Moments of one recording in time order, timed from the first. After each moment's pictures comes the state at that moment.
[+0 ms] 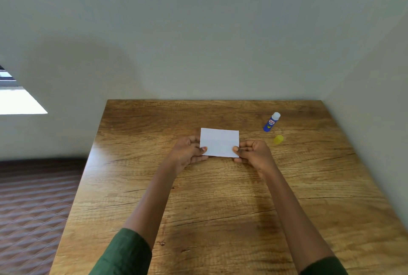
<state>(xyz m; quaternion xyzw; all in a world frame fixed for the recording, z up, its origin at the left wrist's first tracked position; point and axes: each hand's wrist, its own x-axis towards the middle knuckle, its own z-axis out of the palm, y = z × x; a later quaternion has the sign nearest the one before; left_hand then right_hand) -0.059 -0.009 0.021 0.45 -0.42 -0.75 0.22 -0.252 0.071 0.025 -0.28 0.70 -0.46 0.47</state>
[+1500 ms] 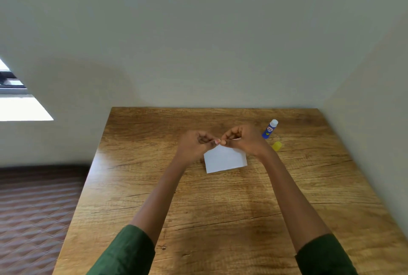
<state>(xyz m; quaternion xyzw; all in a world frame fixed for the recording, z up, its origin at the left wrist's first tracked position) -0.072 -0.008 0.054 0.45 -0.67 -0.52 0.28 -0.244 0.037 0.082 -0.55 0.69 -0.30 0.36</state>
